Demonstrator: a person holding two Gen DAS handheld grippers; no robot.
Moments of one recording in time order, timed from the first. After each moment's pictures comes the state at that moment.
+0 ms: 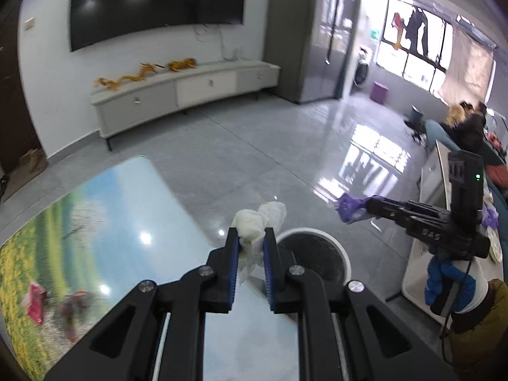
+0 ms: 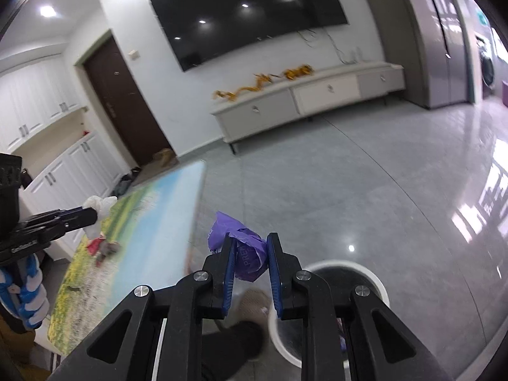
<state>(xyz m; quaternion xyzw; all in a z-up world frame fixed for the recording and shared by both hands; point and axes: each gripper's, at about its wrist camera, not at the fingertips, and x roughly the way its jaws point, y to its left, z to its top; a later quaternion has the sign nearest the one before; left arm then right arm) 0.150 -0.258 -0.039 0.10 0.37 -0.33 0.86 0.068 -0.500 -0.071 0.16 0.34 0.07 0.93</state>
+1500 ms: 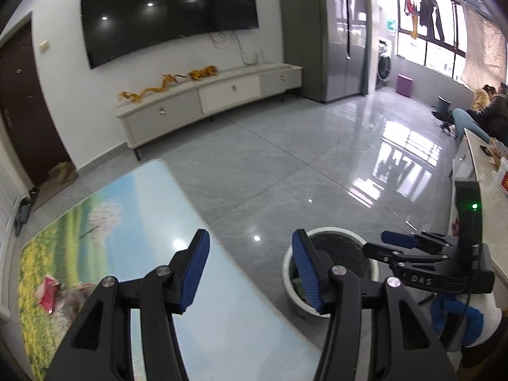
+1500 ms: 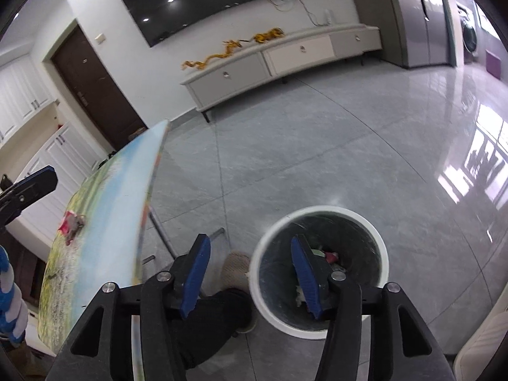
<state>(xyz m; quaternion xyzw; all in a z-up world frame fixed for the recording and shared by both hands) 0.119 -0.276 -0.052 0.14 0.33 -0.24 0.90 0.057 -0.503 -0.122 0.18 0.40 0.04 0.90</state>
